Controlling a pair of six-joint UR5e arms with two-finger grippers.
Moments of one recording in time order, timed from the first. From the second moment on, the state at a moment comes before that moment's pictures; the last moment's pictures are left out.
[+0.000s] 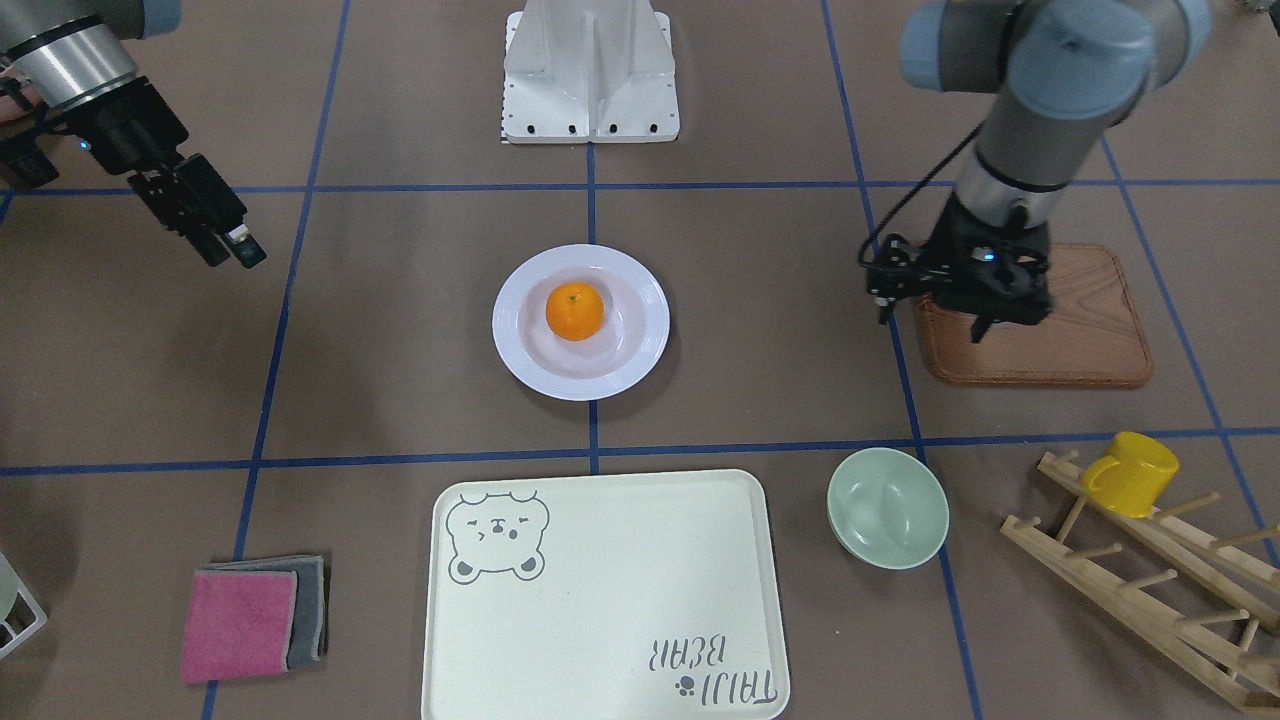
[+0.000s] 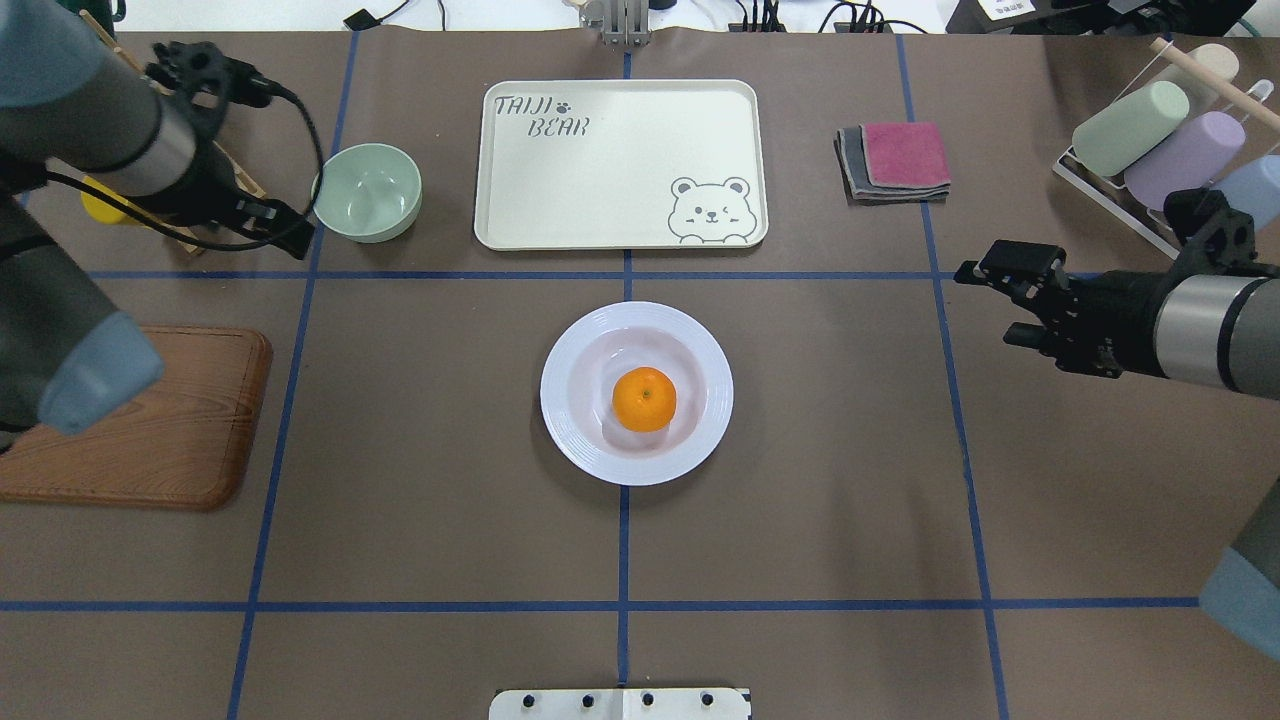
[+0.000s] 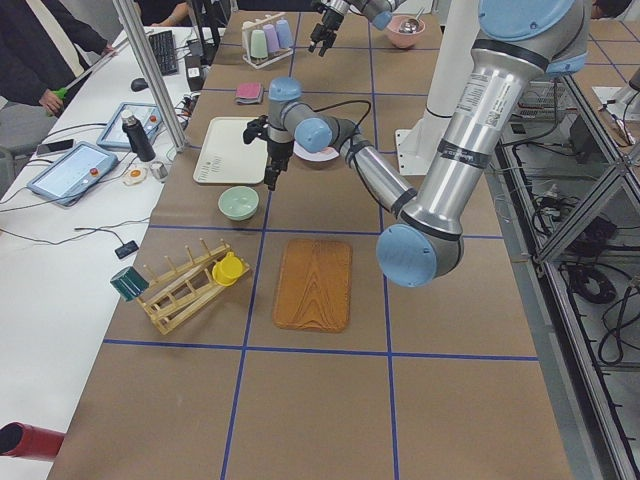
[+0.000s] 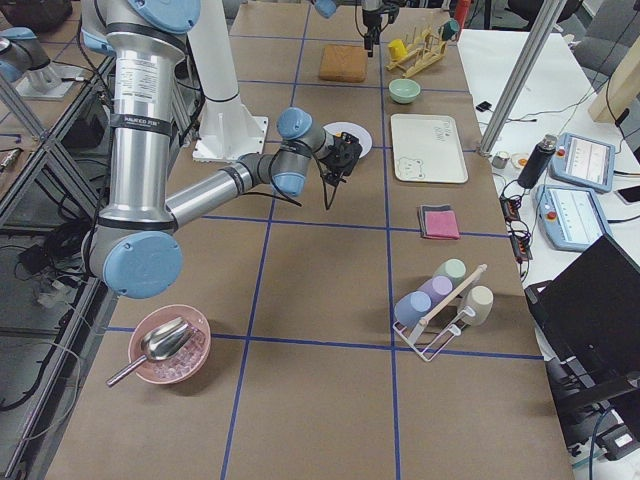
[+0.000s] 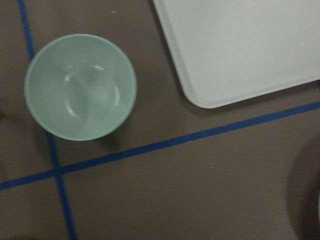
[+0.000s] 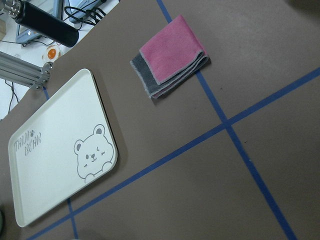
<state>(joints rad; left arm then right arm) -0.99 -1.89 -1.90 -1.54 -2.07 -0.46 0.67 -1.67 2.09 -0.73 1.66 1.88</state>
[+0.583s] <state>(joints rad) -1.44 -1.64 -1.76 -1.55 -2.36 0.13 0.32 -1.67 2.14 -0.73 1.22 2.11</state>
